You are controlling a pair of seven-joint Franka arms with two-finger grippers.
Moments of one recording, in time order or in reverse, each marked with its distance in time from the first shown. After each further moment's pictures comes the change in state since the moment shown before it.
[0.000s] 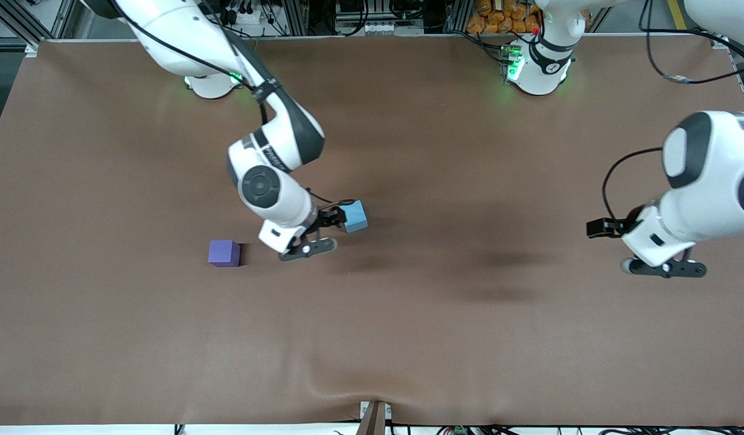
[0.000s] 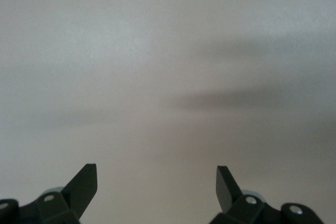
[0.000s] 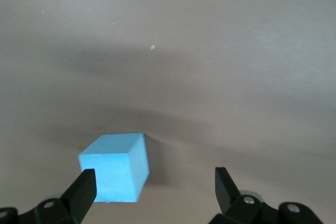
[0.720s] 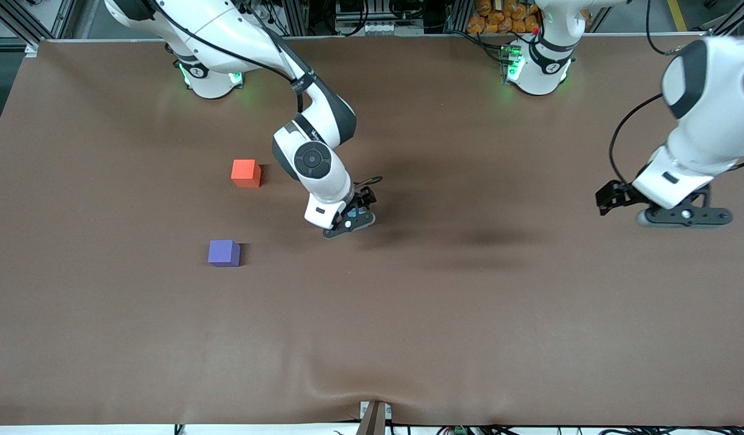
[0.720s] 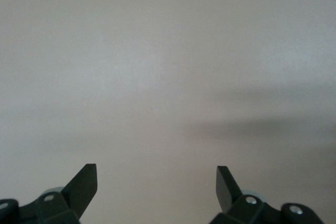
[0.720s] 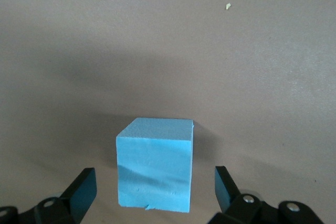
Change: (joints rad) left arm 0.005 -0.238 0.003 -0.116 0.000 0.006 -0.004; right arm 0.115 0.026 -0.003 -0.108 -0.032 0.178 0.007
